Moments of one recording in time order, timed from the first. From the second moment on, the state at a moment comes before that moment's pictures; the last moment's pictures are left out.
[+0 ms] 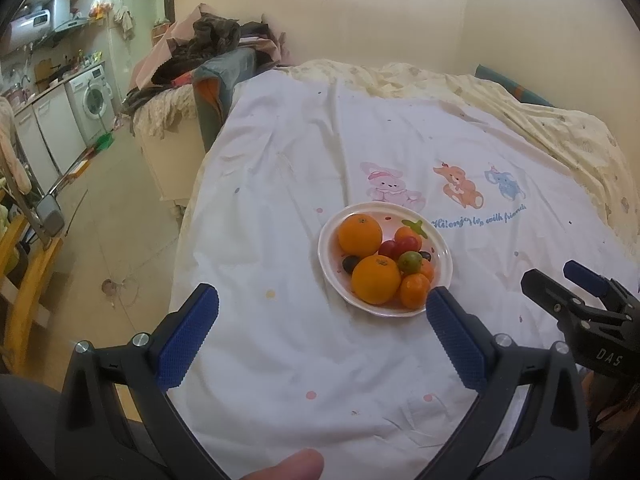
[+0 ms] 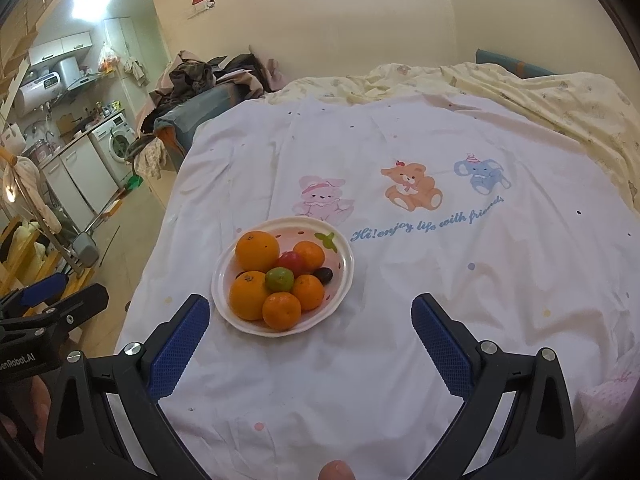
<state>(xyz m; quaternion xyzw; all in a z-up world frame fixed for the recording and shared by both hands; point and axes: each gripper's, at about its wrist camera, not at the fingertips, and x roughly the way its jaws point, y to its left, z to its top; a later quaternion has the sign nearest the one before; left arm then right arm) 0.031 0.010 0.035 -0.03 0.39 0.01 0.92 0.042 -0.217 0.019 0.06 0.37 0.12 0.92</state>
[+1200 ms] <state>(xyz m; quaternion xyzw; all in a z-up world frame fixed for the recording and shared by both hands) 0.032 0.015 0.033 -0.04 0.39 0.01 0.92 0.042 -0.217 0.018 0.06 0.37 0.12 0.92</state>
